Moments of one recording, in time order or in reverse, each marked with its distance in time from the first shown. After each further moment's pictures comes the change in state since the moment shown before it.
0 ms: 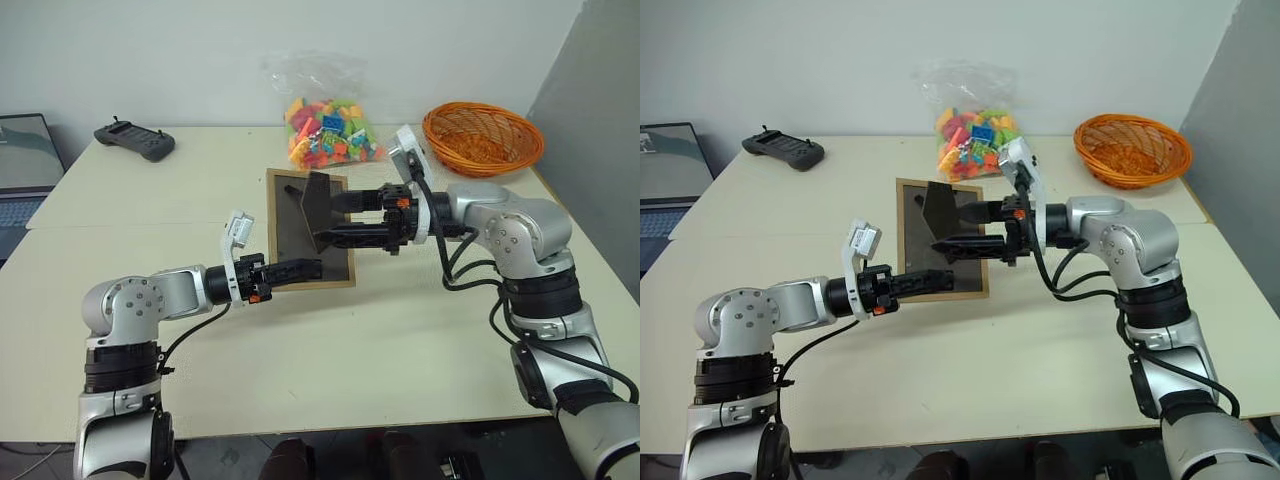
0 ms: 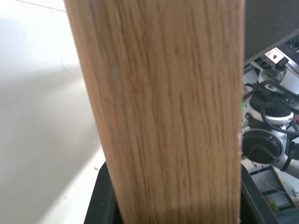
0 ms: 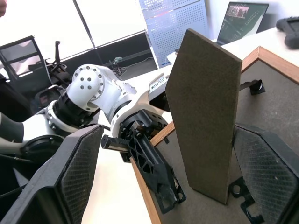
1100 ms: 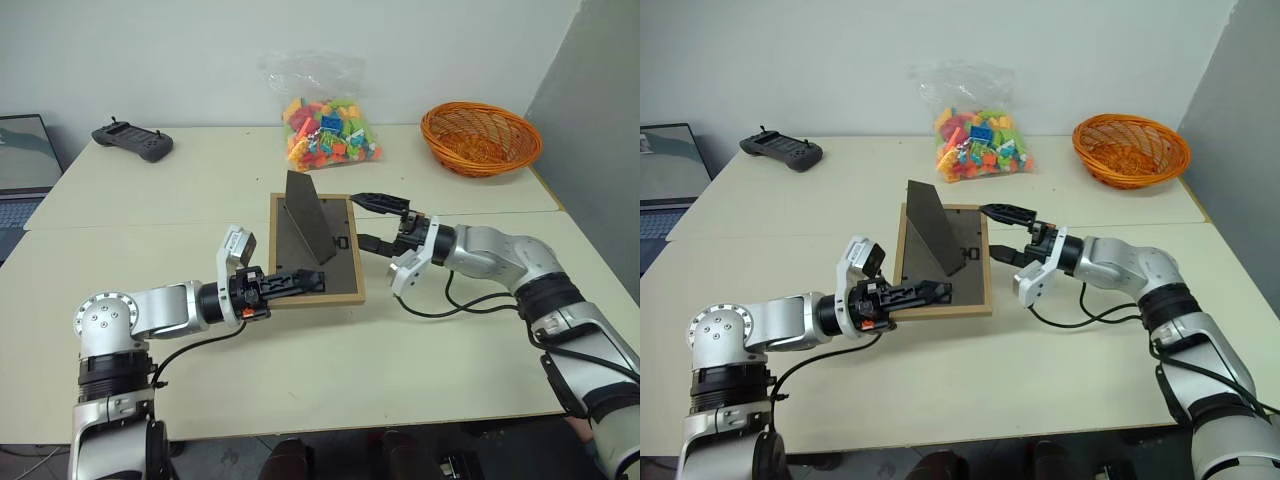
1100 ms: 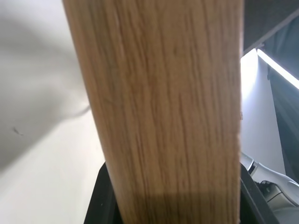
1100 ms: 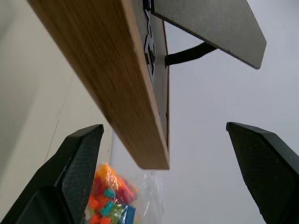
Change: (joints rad) left arm 0.080 0.019 0.004 0.133 -0.826 0.145 0.591; right arm -0.007 -0.132 0.325 0.705 -1.600 -2.053 -1.215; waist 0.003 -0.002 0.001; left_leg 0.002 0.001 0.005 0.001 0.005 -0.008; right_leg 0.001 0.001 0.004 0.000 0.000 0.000
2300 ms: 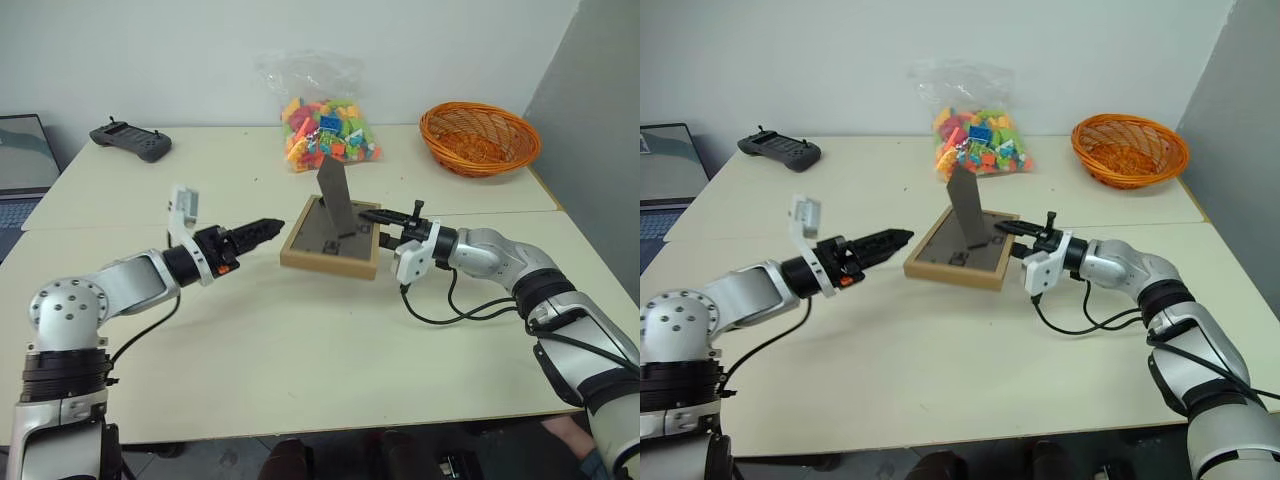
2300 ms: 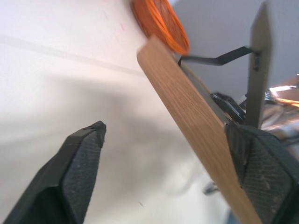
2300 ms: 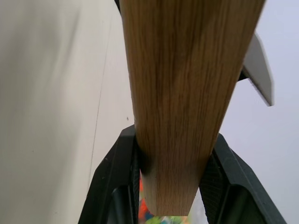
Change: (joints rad) left arm 0.015 0.244 0.008 -0.230 0.323 -0.446 0.014; right arm -0.035 0.055 0.016 0.280 0.633 0.065 0.553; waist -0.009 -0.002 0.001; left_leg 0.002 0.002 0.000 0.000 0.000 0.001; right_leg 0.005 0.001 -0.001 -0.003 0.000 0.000
